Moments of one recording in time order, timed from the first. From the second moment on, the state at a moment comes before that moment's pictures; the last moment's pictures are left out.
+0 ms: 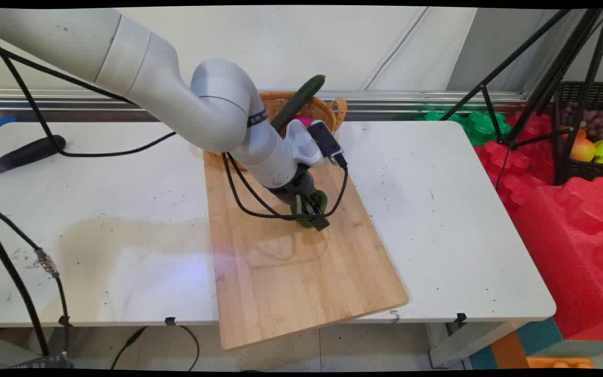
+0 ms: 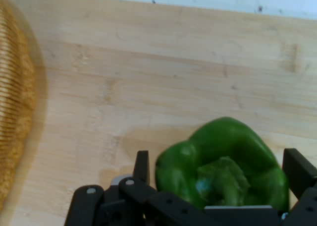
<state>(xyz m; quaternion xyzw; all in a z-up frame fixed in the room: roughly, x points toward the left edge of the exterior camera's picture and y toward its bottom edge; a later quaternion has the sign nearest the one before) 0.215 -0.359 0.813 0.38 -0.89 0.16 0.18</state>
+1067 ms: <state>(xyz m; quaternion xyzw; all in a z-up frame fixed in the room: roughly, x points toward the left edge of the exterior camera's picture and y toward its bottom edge) 0.240 -0.339 0.909 0.34 -0.87 0.21 0.28</state>
